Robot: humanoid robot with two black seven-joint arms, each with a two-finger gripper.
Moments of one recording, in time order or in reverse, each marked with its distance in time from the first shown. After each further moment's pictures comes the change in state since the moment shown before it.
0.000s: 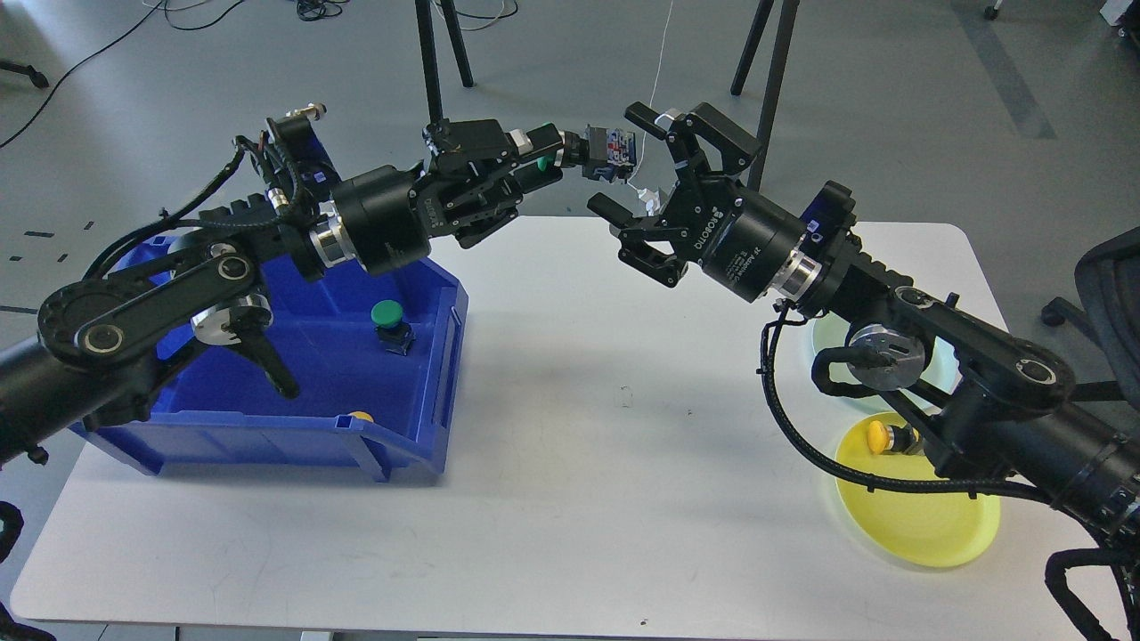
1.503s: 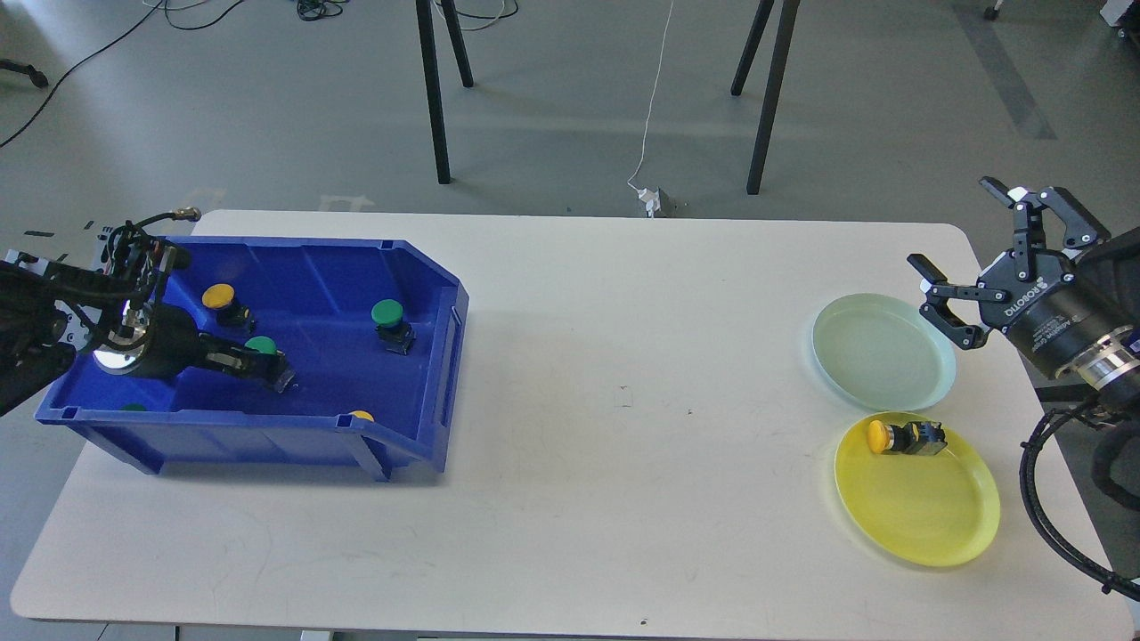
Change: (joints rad) left arm -0.086 0.225 0.415 0.396 0.984 0.002 0.000; right arm -0.541 -0.370 0.529 0.070 0.172 0.000 -0.187
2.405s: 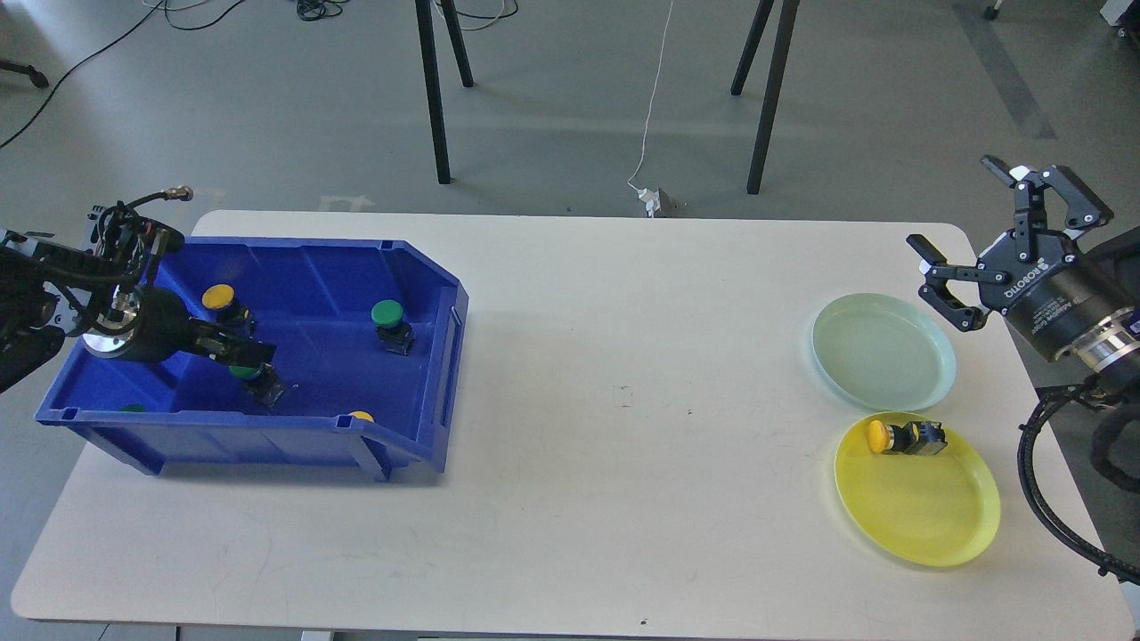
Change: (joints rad) left arm -0.021 -0.012 0.050 0.043 0.041 -0.002 0.000; right arm 0.037 0.000 -0.006 -0.002 0.000 0.000 -0.001
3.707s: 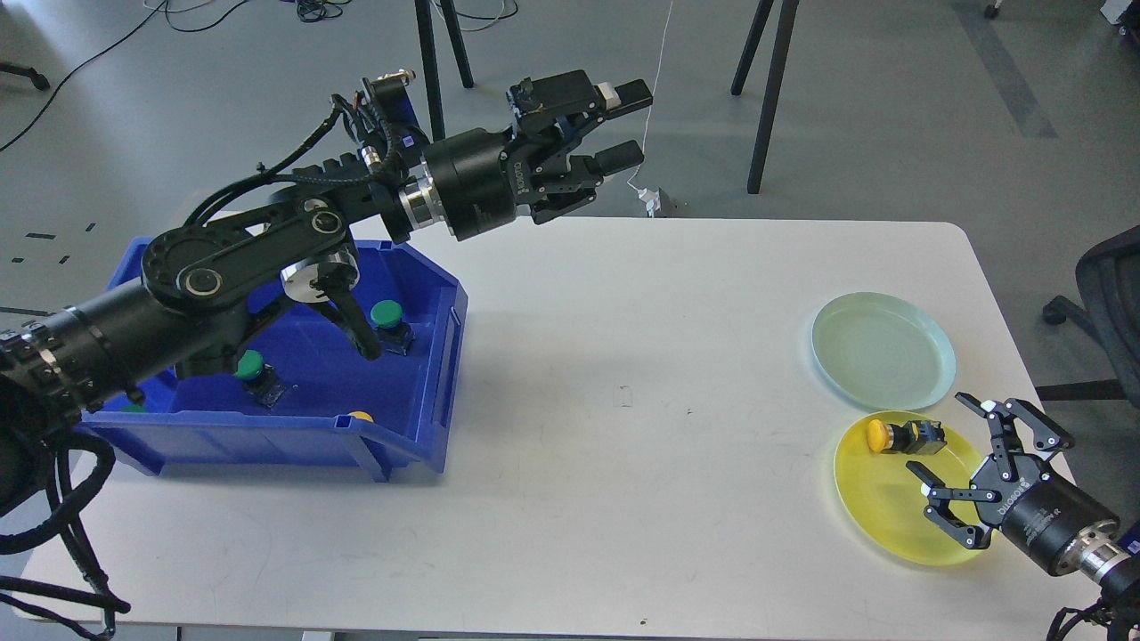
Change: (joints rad) left arm -0.050 -0.370 -0.363 -0.298 -1.160 0.000 0.000; right arm -0.378 0.001 -0.035 0.002 -0.012 0.000 0.024
